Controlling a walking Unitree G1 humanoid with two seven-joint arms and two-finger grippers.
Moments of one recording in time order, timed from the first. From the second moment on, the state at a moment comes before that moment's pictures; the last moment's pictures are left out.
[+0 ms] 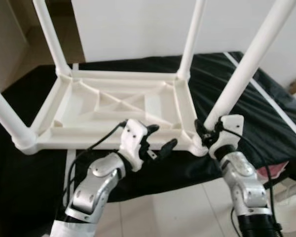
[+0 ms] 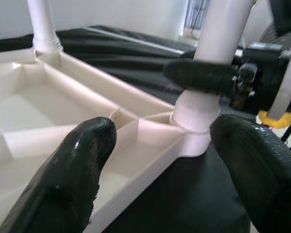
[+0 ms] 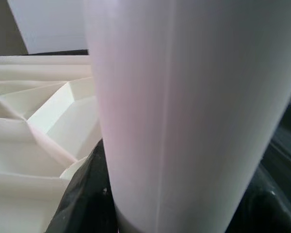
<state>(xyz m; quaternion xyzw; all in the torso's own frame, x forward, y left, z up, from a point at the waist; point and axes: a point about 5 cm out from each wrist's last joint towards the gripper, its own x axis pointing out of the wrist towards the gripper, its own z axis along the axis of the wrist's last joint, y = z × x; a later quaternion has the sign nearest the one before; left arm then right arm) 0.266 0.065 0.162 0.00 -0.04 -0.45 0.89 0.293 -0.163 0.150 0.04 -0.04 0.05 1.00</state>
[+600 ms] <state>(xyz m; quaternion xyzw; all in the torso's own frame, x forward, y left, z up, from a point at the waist) 0.271 0.060 0.160 0.05 -0.06 -0.44 0.89 0.288 -0.147 0.147 0.07 -0.04 -0.06 0.99</state>
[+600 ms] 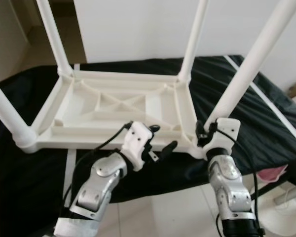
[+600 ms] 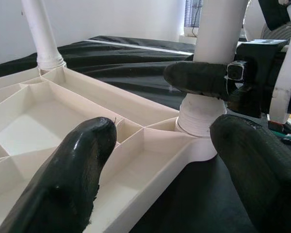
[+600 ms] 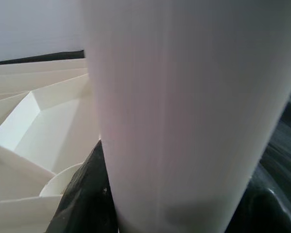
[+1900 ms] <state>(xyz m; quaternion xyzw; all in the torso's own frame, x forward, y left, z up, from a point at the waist) 0.271 0.059 0.147 0.10 -0.02 -0.47 0.88 0.295 -0.190 0.145 -0.06 -0.01 0.26 0.96</state>
